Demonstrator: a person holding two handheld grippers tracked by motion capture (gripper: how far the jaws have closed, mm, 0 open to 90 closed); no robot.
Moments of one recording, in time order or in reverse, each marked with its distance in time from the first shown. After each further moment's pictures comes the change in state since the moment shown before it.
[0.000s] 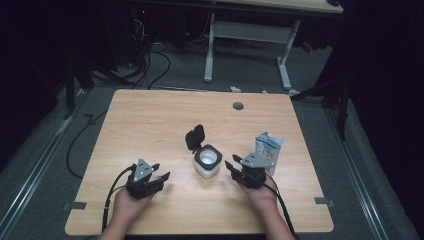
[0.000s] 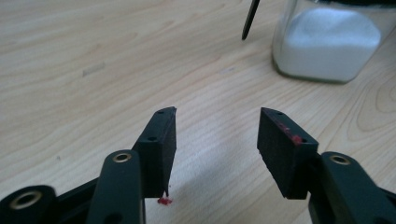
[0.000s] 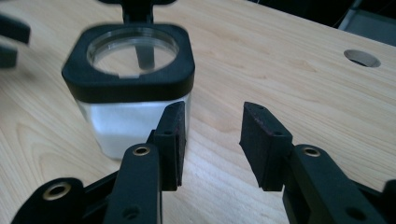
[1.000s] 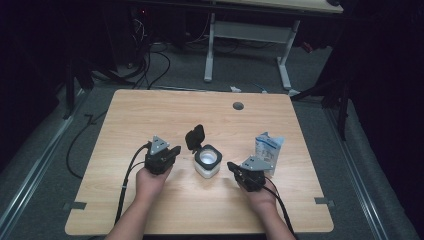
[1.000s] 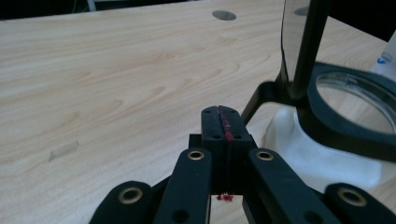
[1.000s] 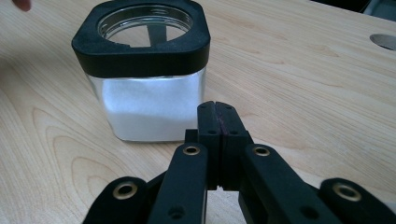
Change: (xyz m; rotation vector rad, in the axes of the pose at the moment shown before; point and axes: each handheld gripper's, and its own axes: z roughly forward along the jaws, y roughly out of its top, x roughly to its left) left arm -0.005 0.068 0.044 -0.057 0.004 -0.118; right arm 0.000 -0.014 0.003 0.010 0.059 0.018
